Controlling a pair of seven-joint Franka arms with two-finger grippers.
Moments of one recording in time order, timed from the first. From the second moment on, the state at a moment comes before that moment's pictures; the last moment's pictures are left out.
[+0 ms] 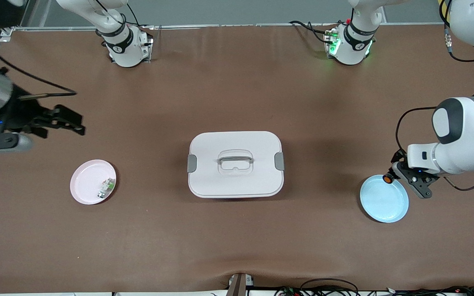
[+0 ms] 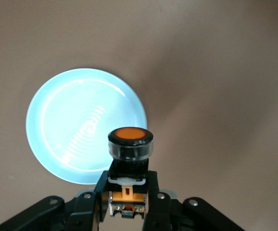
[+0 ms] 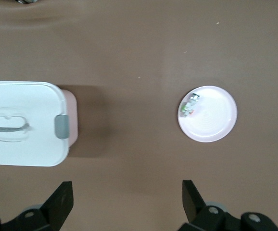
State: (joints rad) left arm 0.17 0.43 -0.14 -1.73 -0.01 2.10 1.04; right arm 0.05 0.40 0.12 -0.93 0.04 1.31 0.13
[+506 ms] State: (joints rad) left arm 0.19 0.54 -0.14 -1.68 0.10 2.24 1.41; right arm -0.04 0.34 0.12 -0.94 0.04 1.24 0.10
